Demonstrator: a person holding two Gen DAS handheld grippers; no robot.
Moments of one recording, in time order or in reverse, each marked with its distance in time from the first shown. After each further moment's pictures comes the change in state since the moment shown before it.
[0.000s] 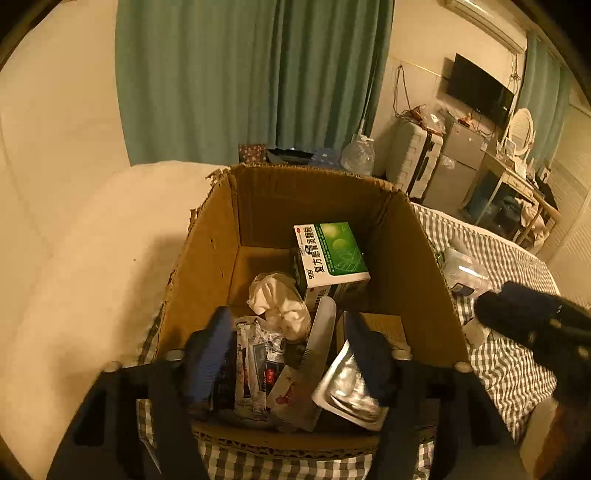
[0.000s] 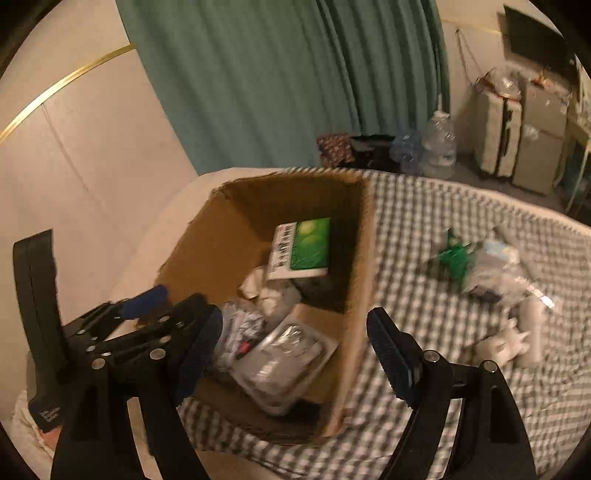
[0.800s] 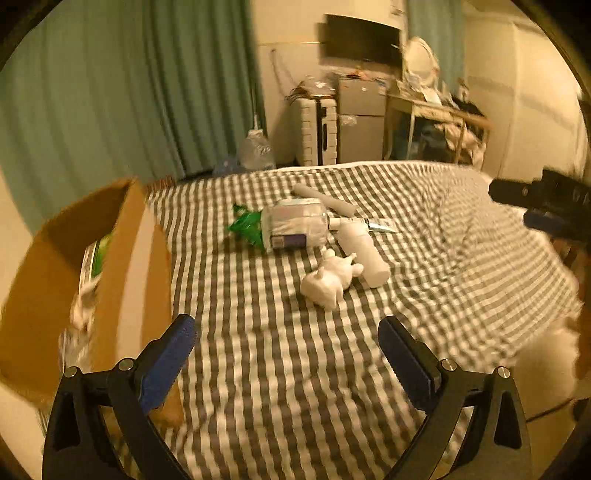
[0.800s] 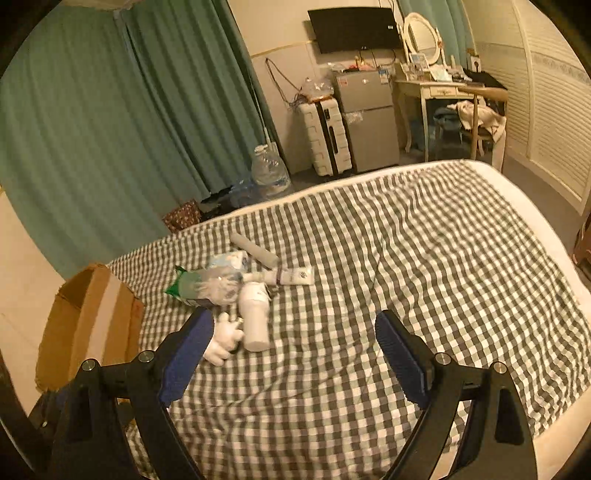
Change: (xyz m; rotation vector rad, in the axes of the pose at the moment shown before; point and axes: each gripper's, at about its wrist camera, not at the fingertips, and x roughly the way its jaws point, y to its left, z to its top) left arm 0.011 -0.280 -0.086 0.405 -0.053 -0.112; right arm -0.145 -0.290 -0.097 0.423 -0.207 -0.352
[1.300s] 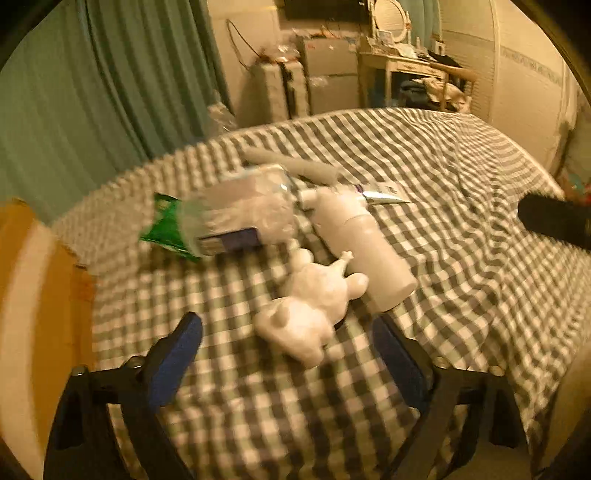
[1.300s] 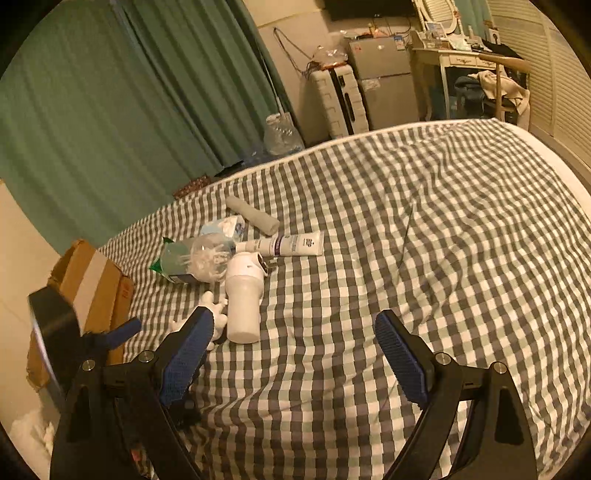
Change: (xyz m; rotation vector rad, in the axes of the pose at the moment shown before) left arm 0.132 -0.025 0.020 0.084 0.151 -0.127; right arm 0.081 -0.017 -0.018 -0.001 0.116 0.086
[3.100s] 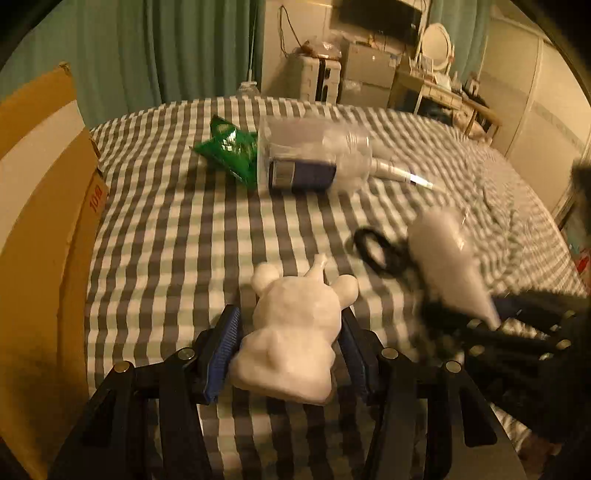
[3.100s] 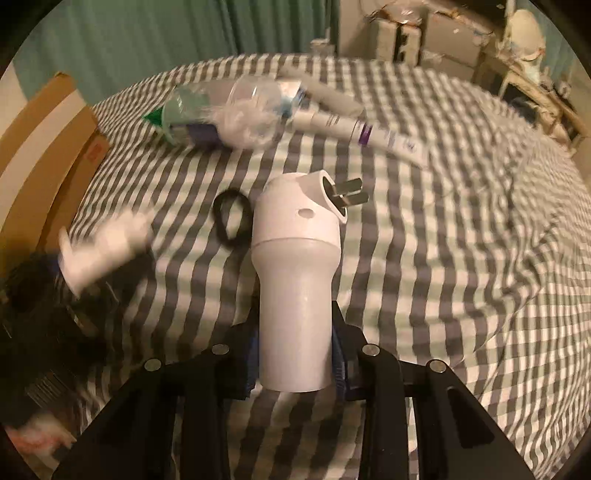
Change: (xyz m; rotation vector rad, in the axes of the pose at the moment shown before) left arm -0.001 0.060 -0.057 -0.203 -0.019 -0.013; right arm 0.086 0.072 -0.061 -0.323 0.253 -0.150
